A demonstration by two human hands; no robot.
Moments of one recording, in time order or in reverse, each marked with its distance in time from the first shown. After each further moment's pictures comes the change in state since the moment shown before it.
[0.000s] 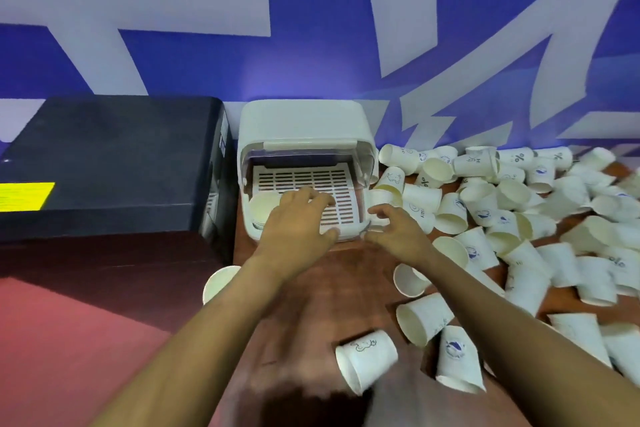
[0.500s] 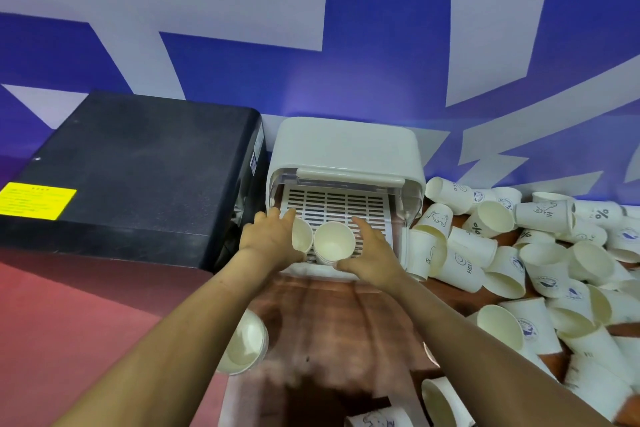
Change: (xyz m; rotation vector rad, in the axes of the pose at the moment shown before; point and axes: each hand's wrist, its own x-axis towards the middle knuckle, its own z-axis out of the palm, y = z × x) left_hand 0.066 -0.097 0.014 0.308 -0.325 -0.407; right_hand 0.089 -0.025 0.070 -0.046 -0.222 -0.053
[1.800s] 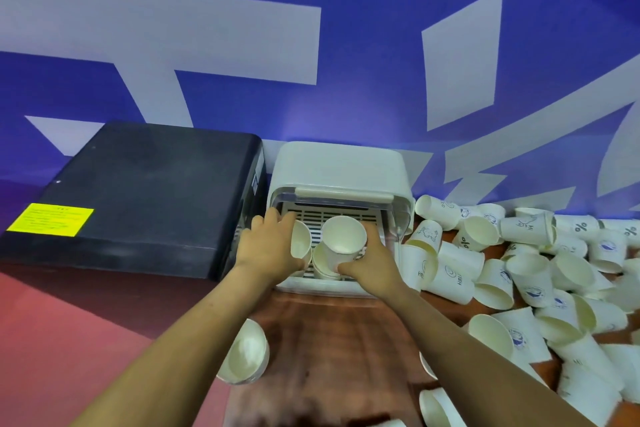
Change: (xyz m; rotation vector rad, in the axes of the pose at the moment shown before) left_hand -0.036 0.006 -0.027 -0.052 0.230 0.046; right_hand -0.025 -0.022 -0.015 0.252 0.186 -0.129
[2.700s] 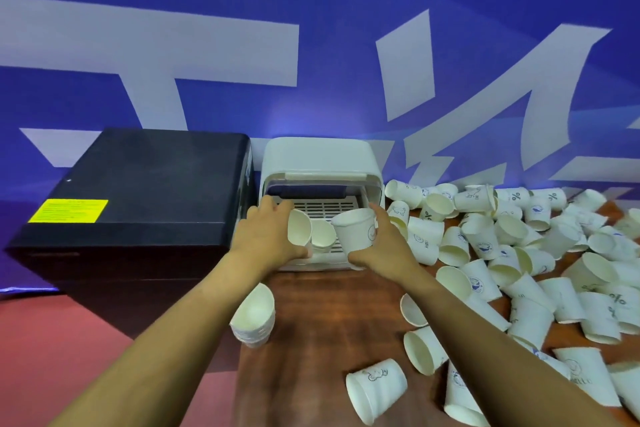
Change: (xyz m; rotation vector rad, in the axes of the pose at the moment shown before) left_hand -0.073 -0.001 -0.031 -0.091 0.036 0.139; right_hand -0.097 -0.034 -0.032 -0.102 0.129 0.038
